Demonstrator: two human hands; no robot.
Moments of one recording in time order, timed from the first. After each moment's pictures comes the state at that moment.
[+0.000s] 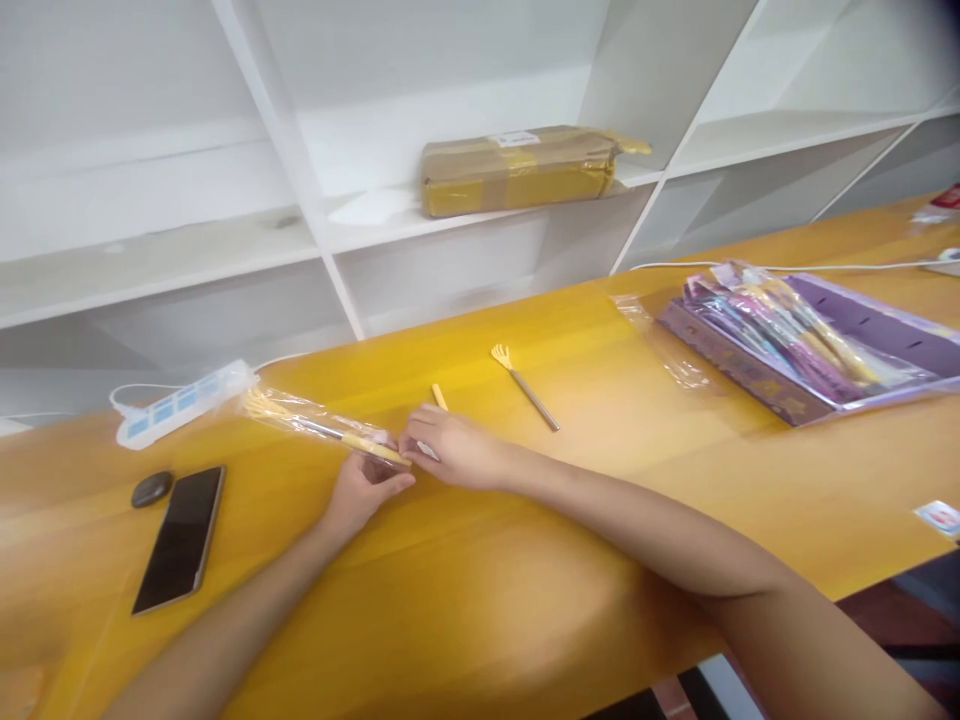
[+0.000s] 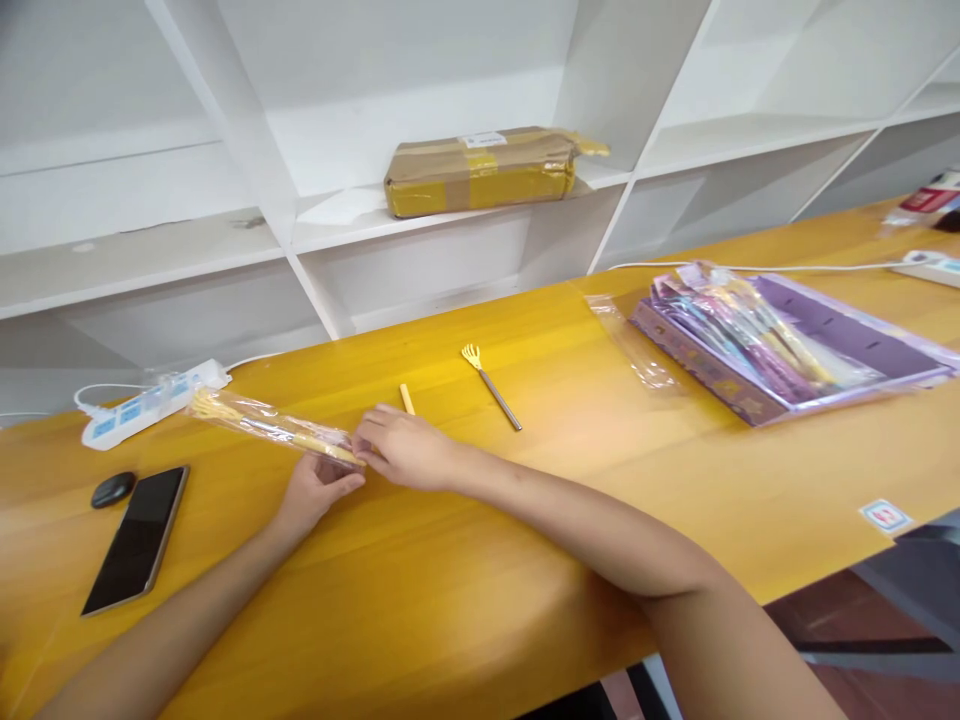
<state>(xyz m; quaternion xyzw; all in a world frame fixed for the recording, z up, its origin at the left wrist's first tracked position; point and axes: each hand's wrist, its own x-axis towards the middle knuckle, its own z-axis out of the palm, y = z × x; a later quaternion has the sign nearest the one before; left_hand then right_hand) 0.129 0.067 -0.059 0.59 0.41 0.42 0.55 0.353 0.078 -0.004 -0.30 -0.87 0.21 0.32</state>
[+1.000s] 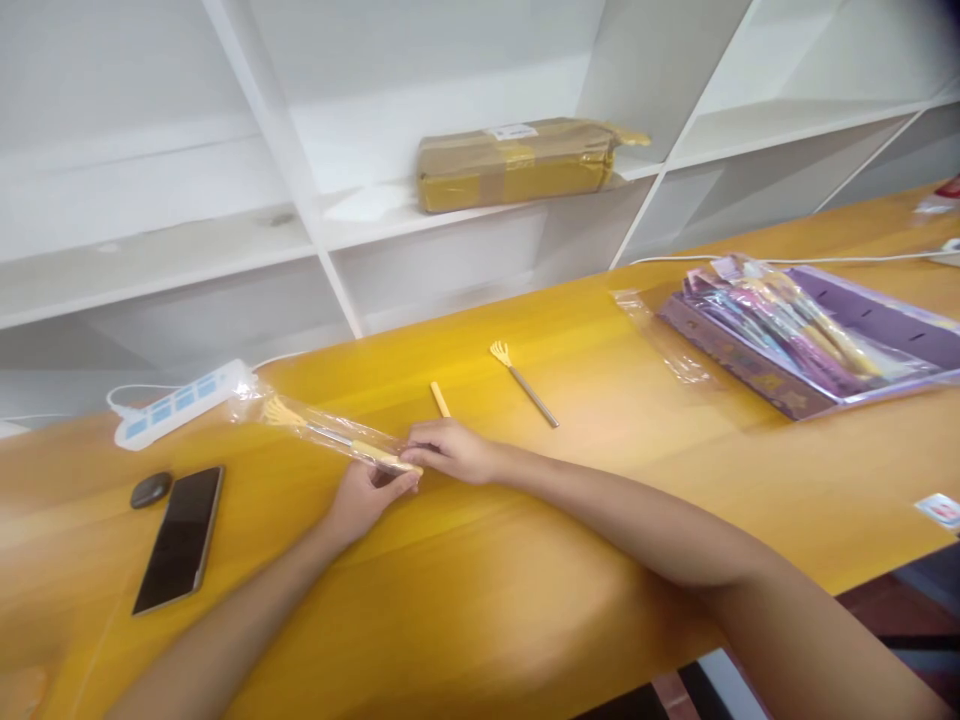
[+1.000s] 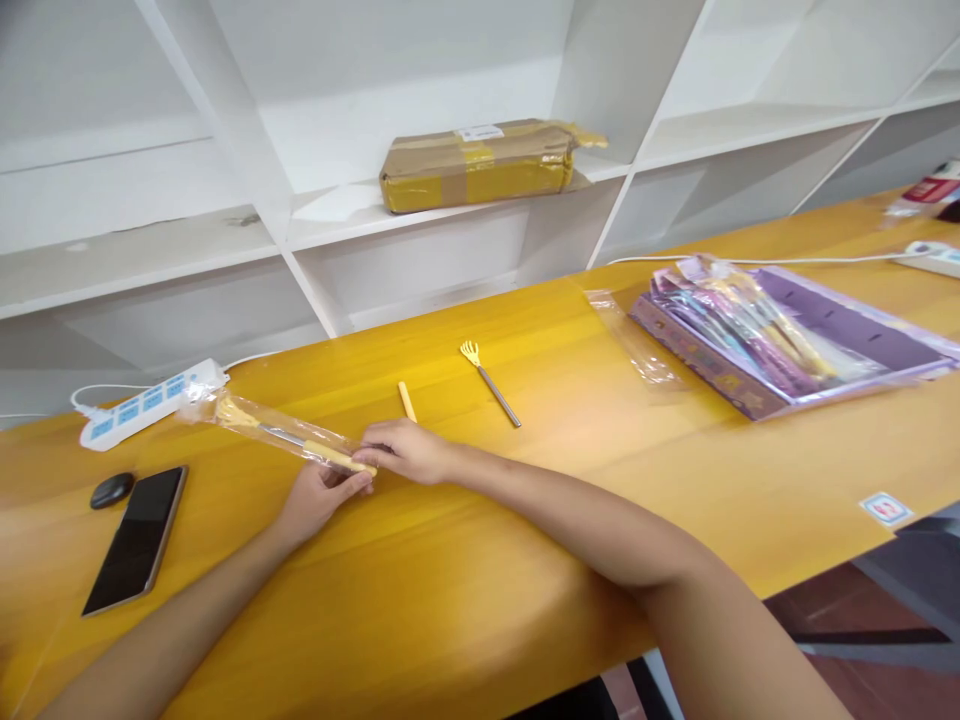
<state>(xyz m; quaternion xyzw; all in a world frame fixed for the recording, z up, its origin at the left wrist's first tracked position) 0.131 0.056 -0.051 0.64 0.48 0.31 0.52 0.354 0.091 -0.042 -0.24 -0.83 0.36 0.34</state>
